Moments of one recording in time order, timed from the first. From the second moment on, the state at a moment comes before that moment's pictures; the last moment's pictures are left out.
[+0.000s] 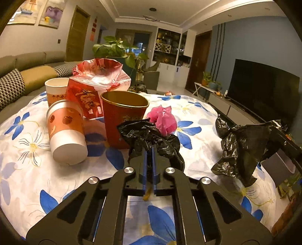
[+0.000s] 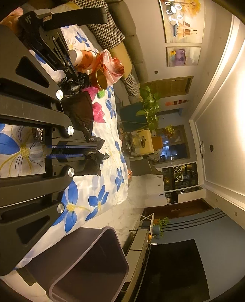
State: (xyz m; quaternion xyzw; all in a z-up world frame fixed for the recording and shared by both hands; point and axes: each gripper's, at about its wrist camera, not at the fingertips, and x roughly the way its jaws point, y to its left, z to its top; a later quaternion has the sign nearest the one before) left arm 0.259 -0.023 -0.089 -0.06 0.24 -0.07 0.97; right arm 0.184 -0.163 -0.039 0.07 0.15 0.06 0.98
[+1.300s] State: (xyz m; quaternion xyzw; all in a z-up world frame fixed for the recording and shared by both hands) left arm 0.186 -0.101 0.012 -0.04 0.11 -0.17 0.98; right arm 0.128 -0.229 0.016 0.07 0.07 0.01 1.00
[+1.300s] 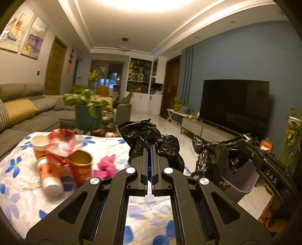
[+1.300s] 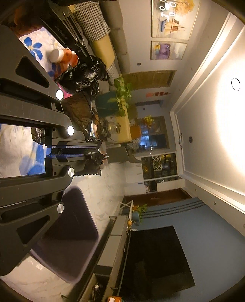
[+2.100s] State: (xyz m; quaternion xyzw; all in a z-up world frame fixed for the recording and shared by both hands) left arm 0.230 -0.249 0.016 -0.02 0.11 -0.30 0.95; right arm 0.126 -0.354 0.011 0.07 0.04 -0.16 0.98
